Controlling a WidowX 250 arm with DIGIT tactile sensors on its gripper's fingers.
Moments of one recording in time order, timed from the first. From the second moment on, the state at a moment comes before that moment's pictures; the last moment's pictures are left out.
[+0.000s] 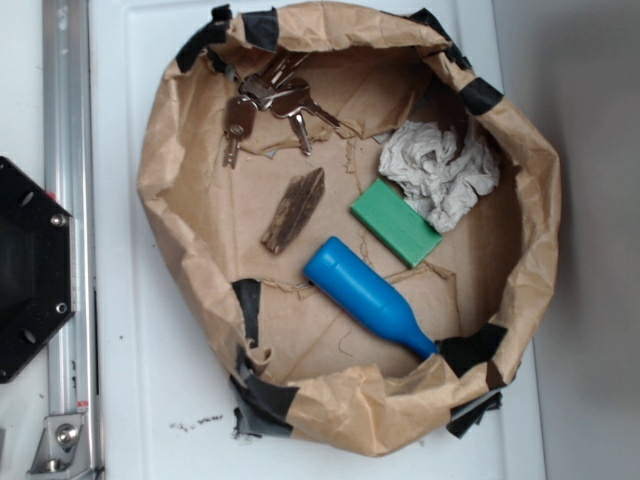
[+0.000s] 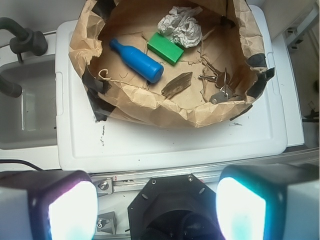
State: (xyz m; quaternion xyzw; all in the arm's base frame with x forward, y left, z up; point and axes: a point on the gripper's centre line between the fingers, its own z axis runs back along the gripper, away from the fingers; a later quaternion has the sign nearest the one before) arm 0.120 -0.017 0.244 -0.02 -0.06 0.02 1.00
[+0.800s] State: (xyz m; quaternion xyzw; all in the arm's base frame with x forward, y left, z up) arm 0.205 0.036 0.174 0.01 0.00 0.12 0.99
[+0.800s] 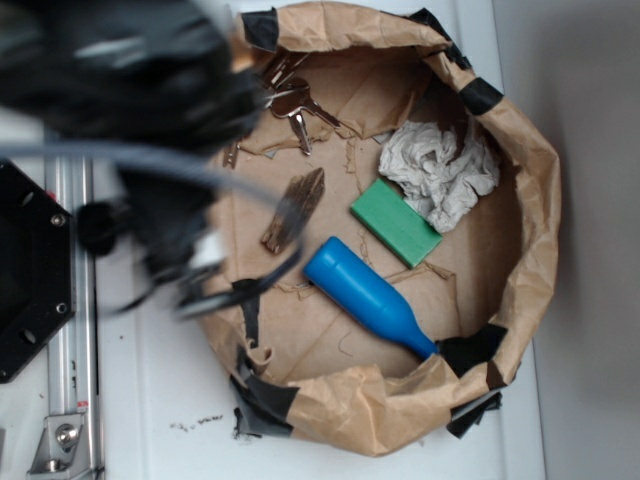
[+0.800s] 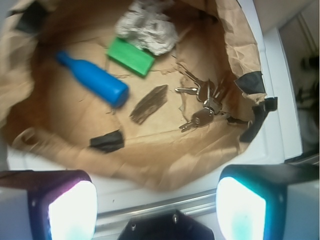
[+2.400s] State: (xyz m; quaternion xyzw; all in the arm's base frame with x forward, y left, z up) arm 0.244 0.025 0.043 -0.02 -0.03 0.32 0.95
